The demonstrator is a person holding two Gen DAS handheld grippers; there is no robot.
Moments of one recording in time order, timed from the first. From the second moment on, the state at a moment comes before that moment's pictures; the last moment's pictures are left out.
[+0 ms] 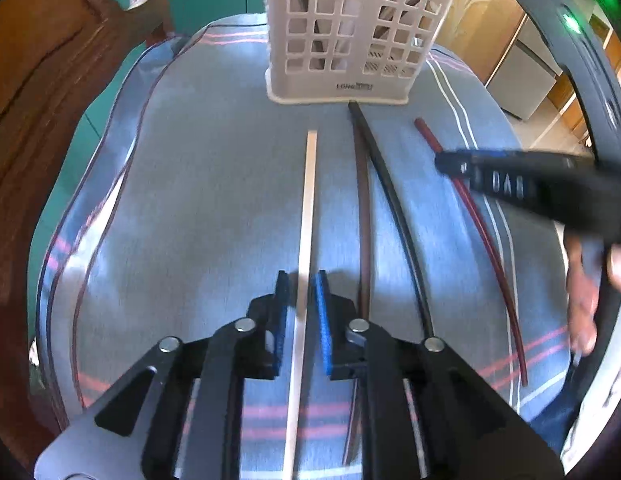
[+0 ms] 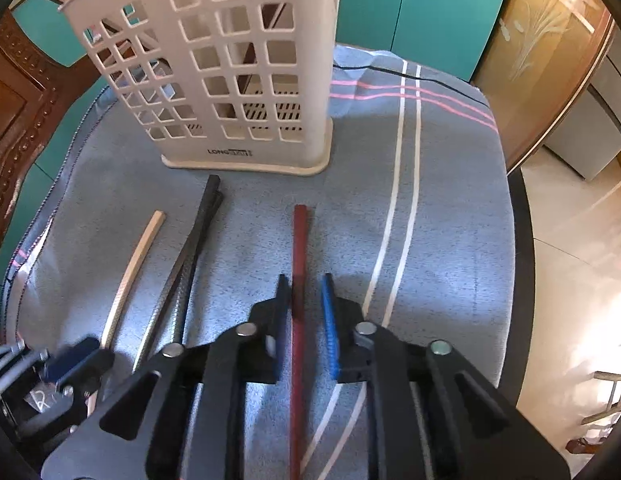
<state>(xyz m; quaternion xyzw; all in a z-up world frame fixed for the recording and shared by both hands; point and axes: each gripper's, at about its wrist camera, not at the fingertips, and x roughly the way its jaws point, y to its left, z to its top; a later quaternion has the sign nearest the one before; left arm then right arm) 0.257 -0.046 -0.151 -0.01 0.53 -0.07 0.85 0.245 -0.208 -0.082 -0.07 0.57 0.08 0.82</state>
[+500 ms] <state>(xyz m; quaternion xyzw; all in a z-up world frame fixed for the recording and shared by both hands) 0.323 -0.050 -0.151 0.04 0.54 -0.04 0.84 0.269 -0.207 -0.087 -0.06 0.56 0.07 0.82</state>
